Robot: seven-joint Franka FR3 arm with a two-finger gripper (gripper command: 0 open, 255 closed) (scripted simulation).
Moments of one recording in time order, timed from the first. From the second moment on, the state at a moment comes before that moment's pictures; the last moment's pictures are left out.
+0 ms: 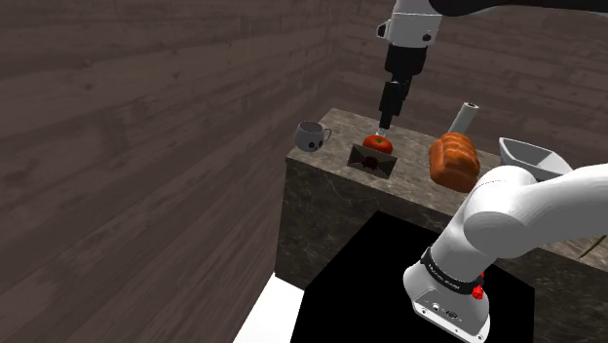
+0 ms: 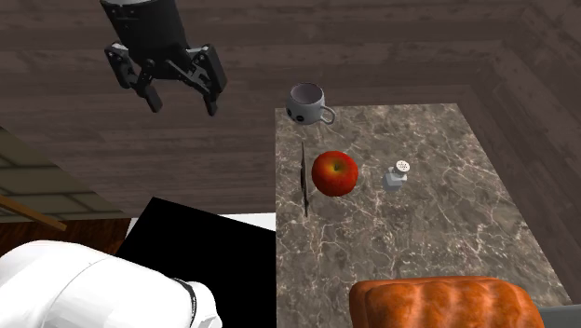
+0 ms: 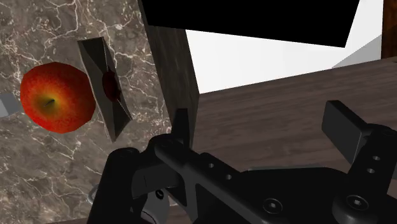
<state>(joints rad) -0.02 -0.80 0.03 -2.42 -0.02 1.52 -0.16</state>
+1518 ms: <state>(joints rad) -0.15 -0.44 -0.44 -2.46 -0.15 2.10 -0.56</state>
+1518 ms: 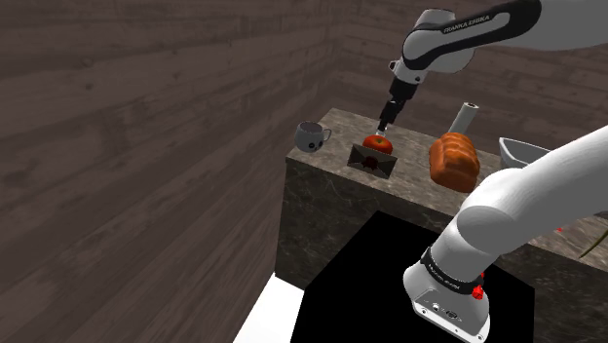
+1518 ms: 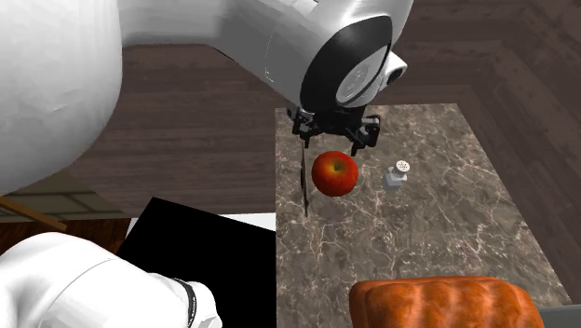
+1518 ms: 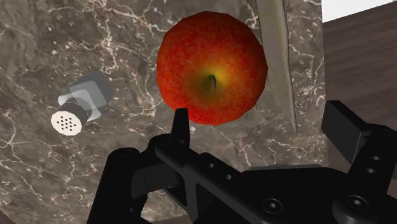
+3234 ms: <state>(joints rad) -0.13 -0.31 -0.51 -2.49 -0.10 2.26 -0.63</state>
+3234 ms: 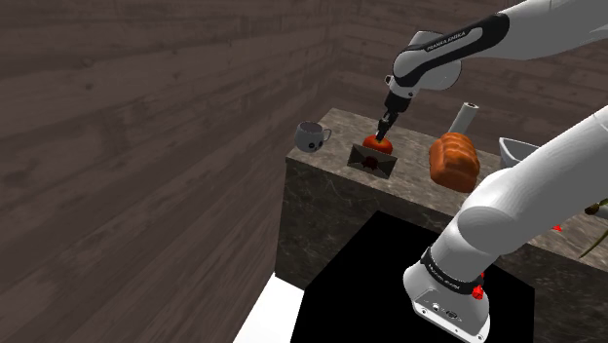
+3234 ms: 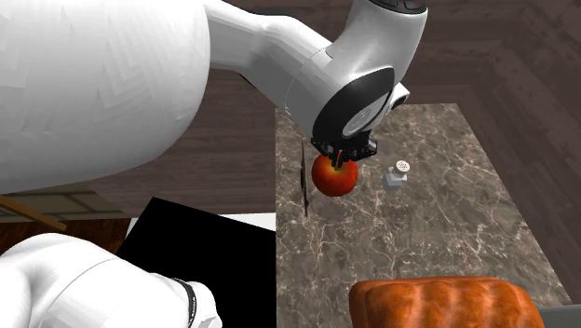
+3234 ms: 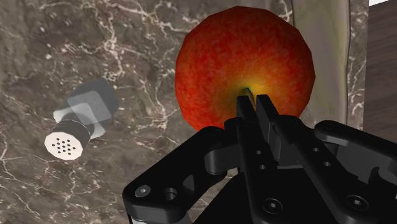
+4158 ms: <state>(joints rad) -0.14 -0.39 -0.48 -2.38 -0.12 2.08 -0.60</state>
